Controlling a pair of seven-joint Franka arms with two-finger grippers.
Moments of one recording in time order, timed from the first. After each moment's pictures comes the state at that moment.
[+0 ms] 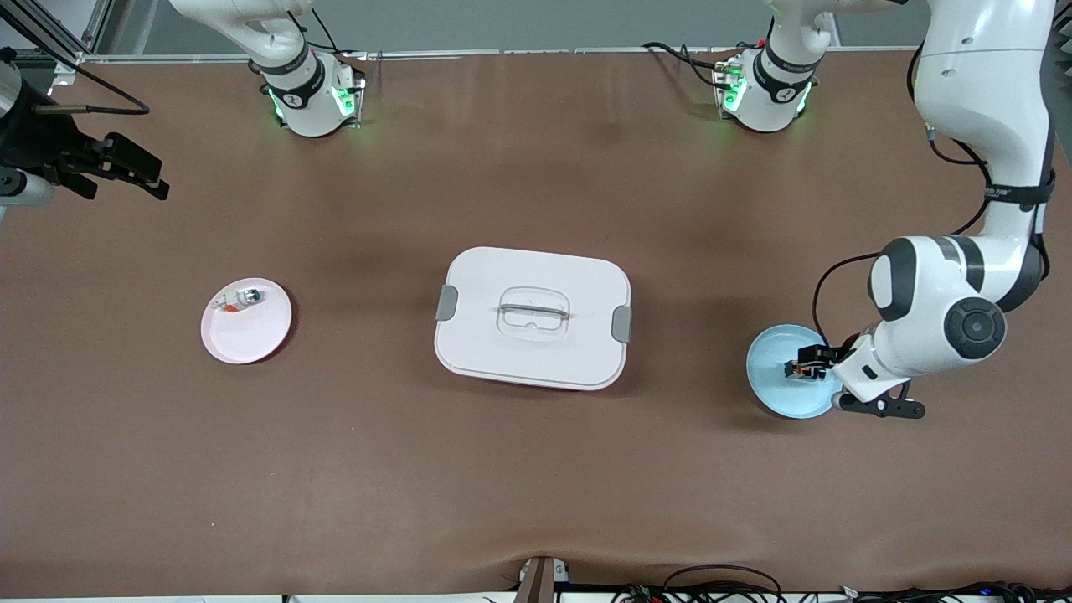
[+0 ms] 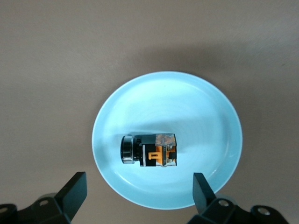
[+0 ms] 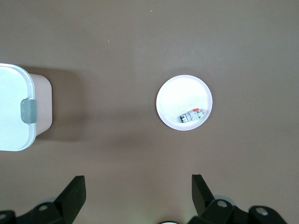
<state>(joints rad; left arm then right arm) -0.05 0.56 0.02 -1.71 0.01 2.17 0.10 0.05 -0.10 -0.01 -1.62 0.04 1.49 0.09</state>
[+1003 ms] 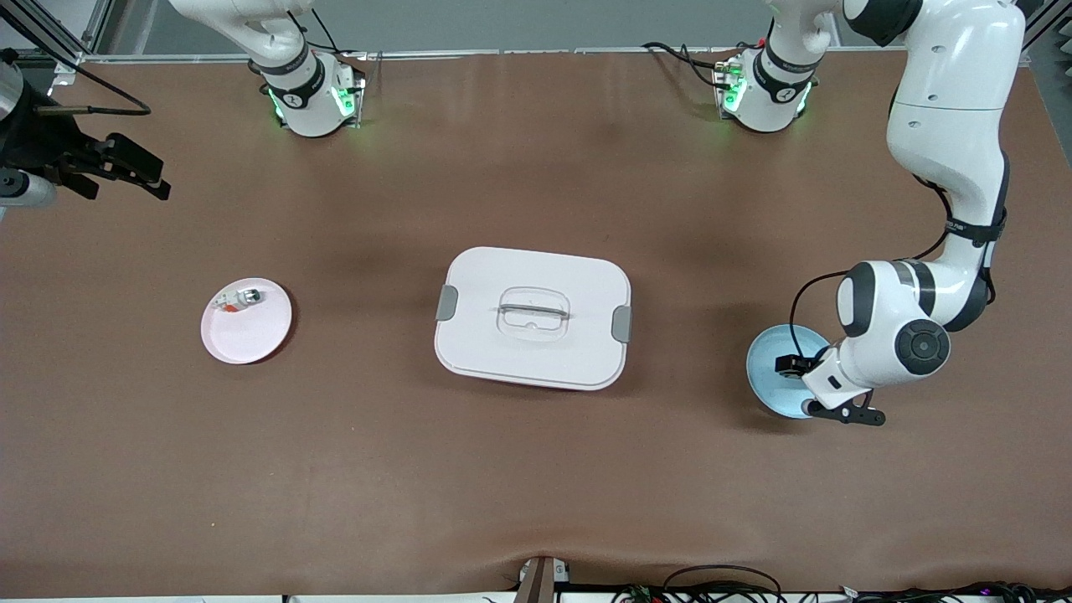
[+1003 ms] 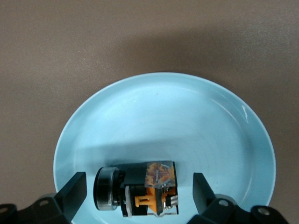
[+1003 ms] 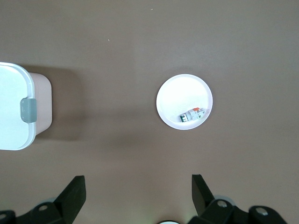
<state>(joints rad) -0.06 0.67 0.02 -1.71 0.01 2.28 0.11 0.05 -0.09 -0.01 -1.62 0.04 1.49 0.09</state>
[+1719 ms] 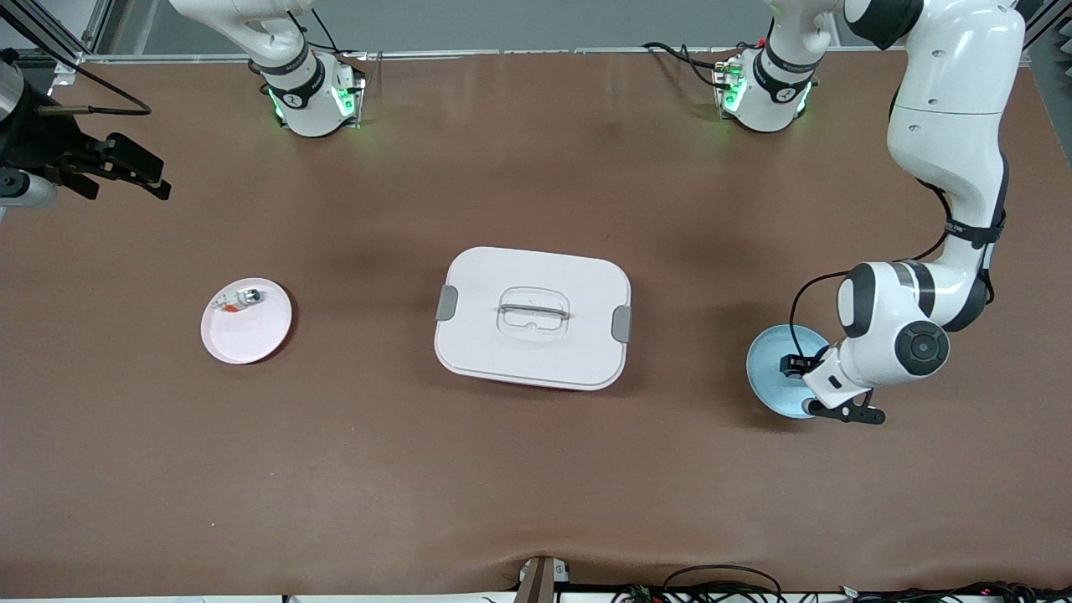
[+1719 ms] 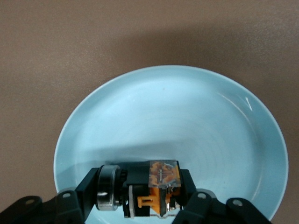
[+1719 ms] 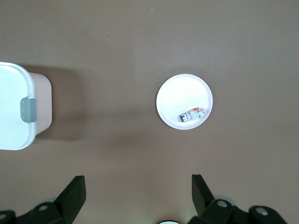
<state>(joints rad) -0.05 0.68 0.02 -1.72 0.01 2.28 0.11 0.05 -0.09 -0.01 -1.62 0.04 1.49 0.09</state>
